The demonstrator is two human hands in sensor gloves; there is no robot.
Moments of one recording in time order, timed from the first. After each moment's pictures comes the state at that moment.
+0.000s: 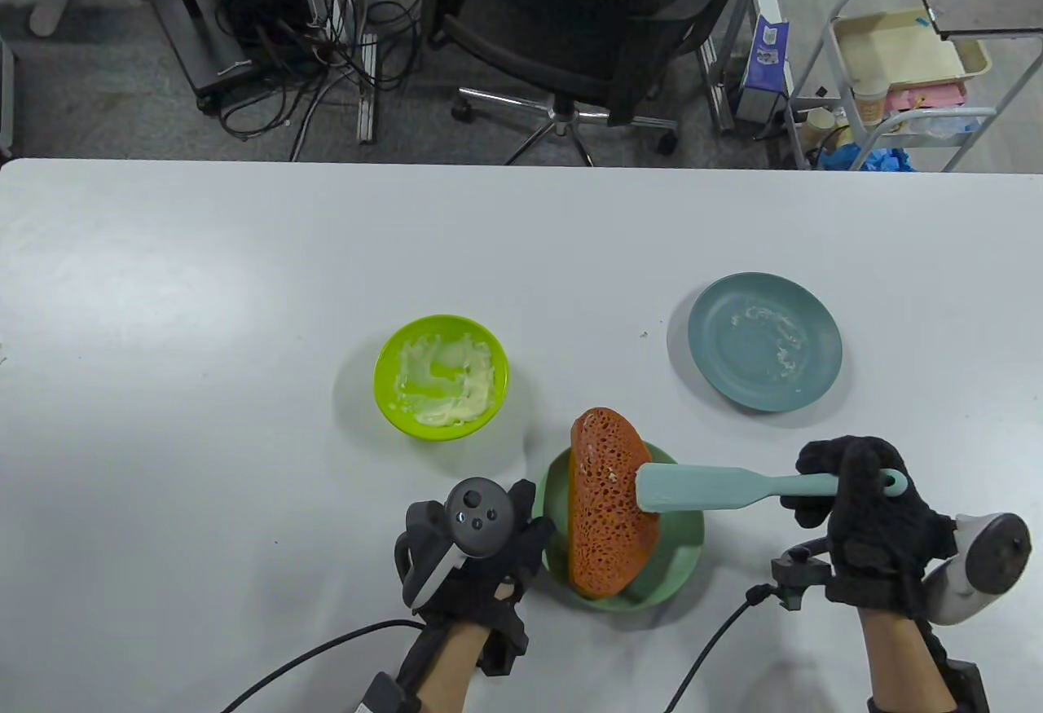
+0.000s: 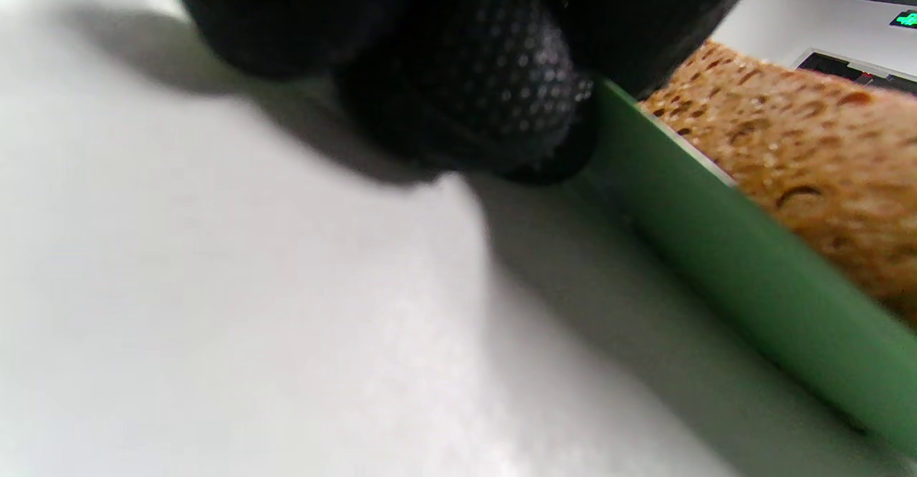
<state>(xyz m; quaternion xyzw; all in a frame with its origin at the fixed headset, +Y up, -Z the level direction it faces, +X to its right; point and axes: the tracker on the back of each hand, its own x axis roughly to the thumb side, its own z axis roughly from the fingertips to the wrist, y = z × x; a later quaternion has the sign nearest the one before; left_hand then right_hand) -0.082 -0.745 -0.137 -0.16 -0.02 0.28 0.95 0.322 -0.696 -0.141 0.00 -0.17 0.68 0.71</state>
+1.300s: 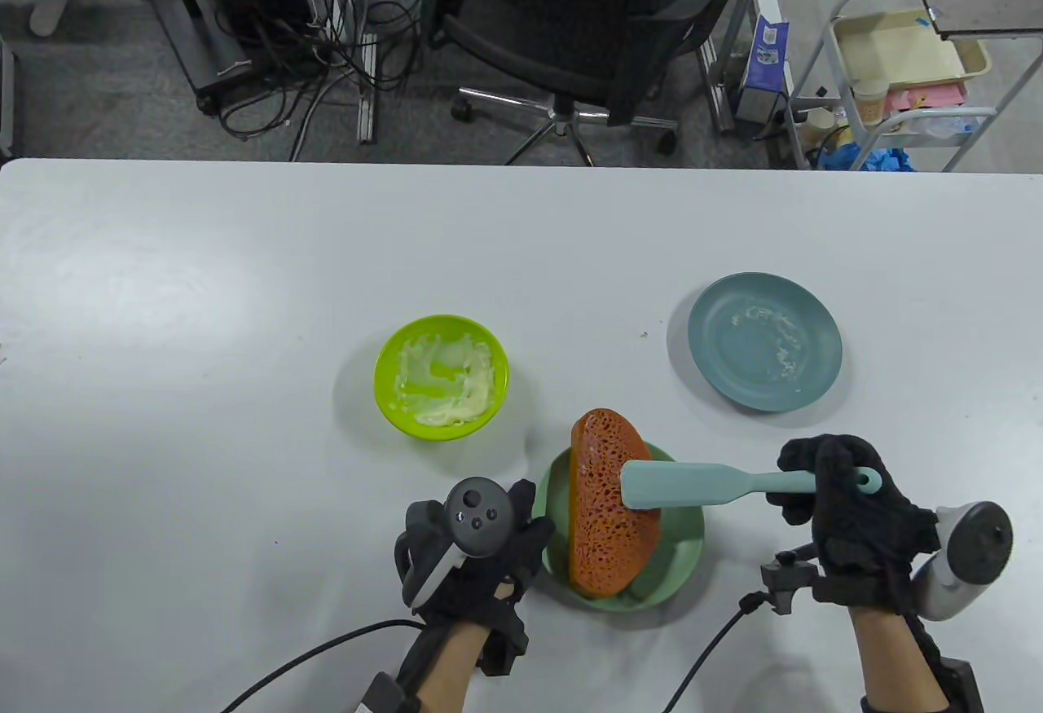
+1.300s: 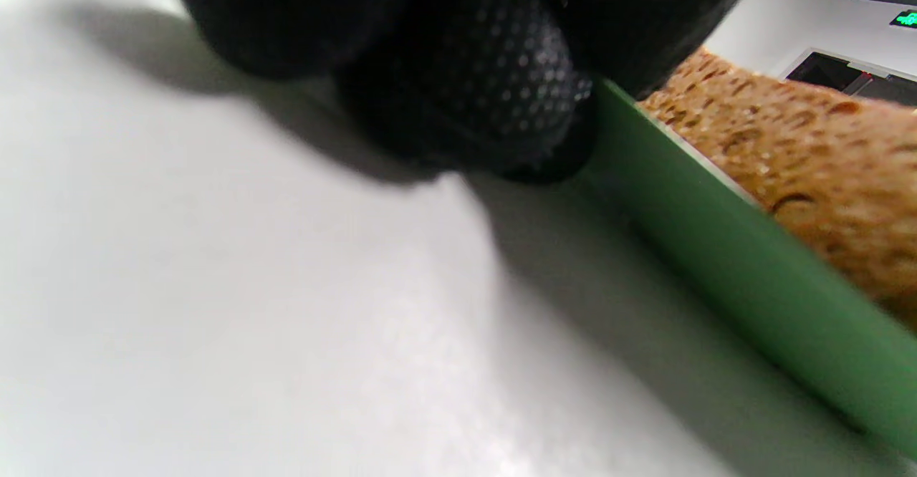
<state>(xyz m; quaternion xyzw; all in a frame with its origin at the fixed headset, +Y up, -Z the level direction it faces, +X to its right) -0.082 -0.745 -0.138 -0.16 -0.02 0.28 0.95 0.319 -0.693 -0.142 -0.01 -0.14 0.71 0.69</state>
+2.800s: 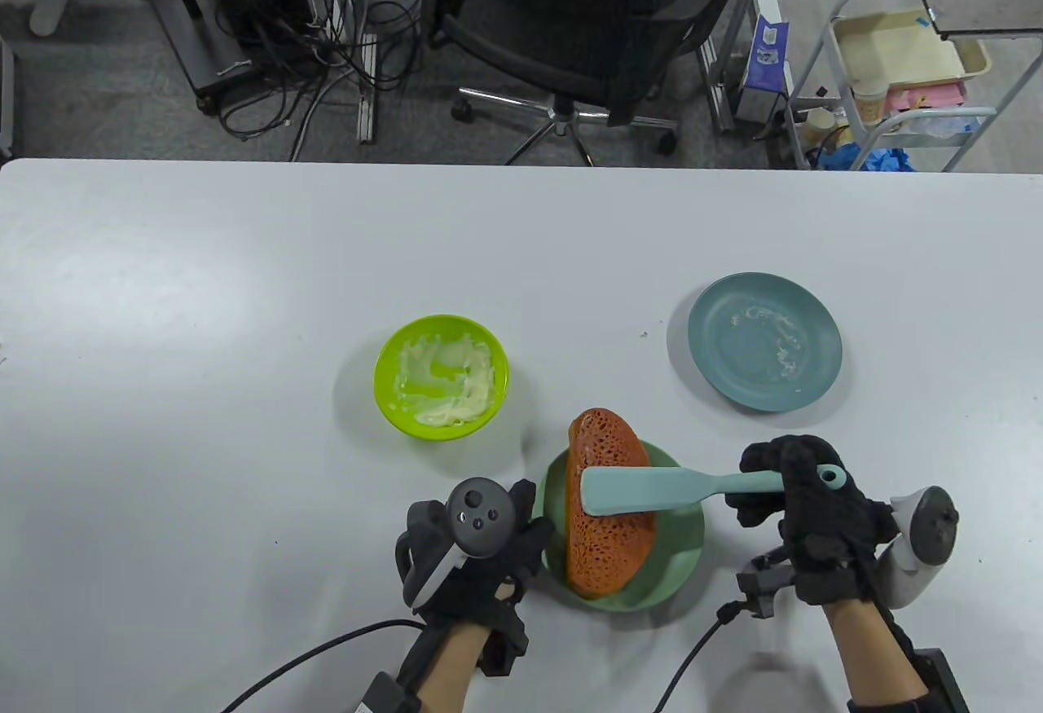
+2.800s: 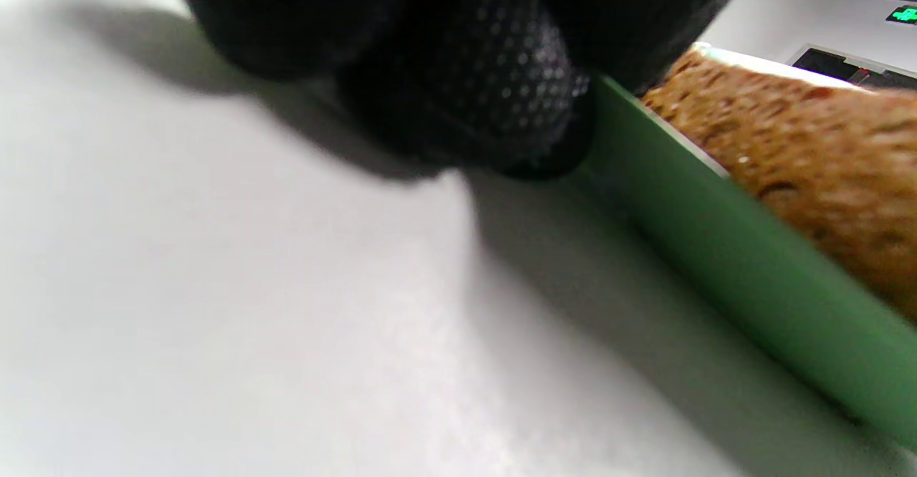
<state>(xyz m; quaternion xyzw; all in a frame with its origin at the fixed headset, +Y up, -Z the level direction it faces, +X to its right) -0.081 -0.746 -0.137 -0.16 -0.03 0.28 0.95 0.289 -0.732 -0.154 0.01 -0.05 0.66 0.75</state>
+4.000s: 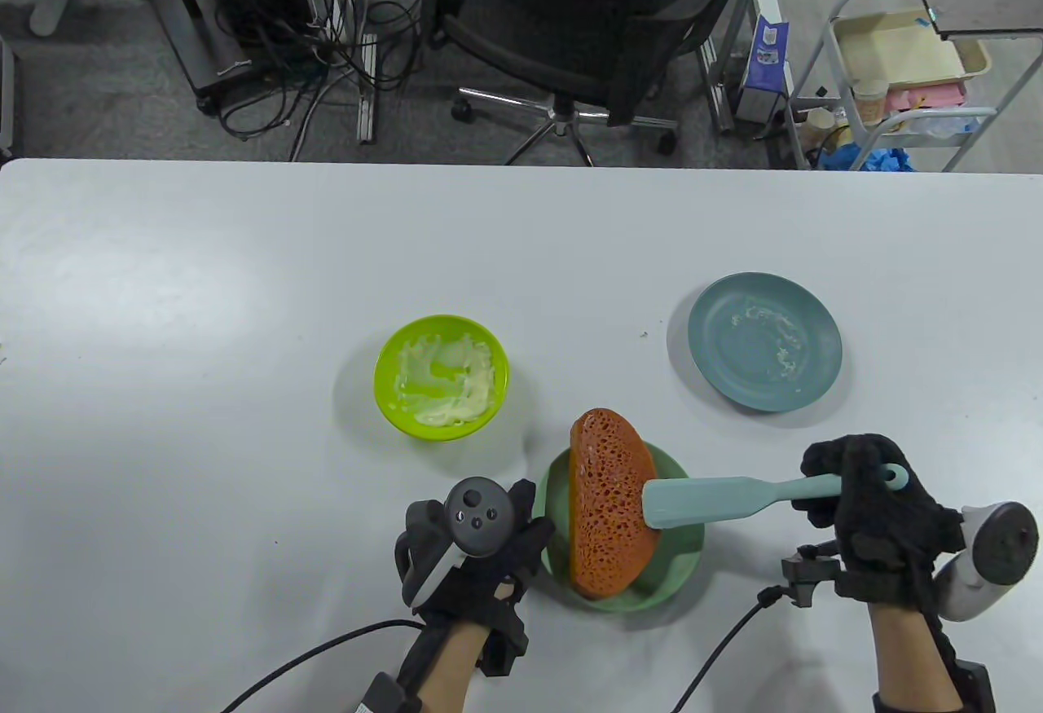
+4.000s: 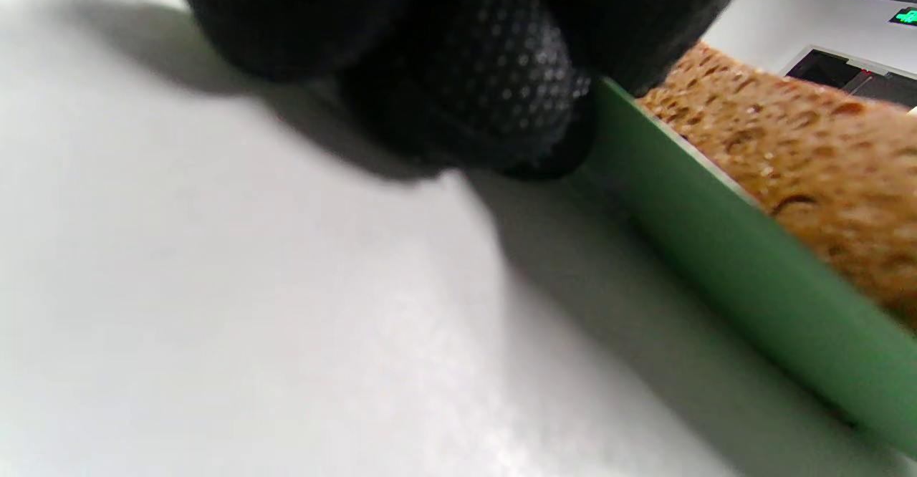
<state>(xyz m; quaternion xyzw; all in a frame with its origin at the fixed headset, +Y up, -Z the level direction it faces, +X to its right) -0.081 -0.746 -0.137 -0.16 -0.03 0.28 0.95 0.336 -0.696 -0.144 -0.02 -0.15 0.71 0.69</state>
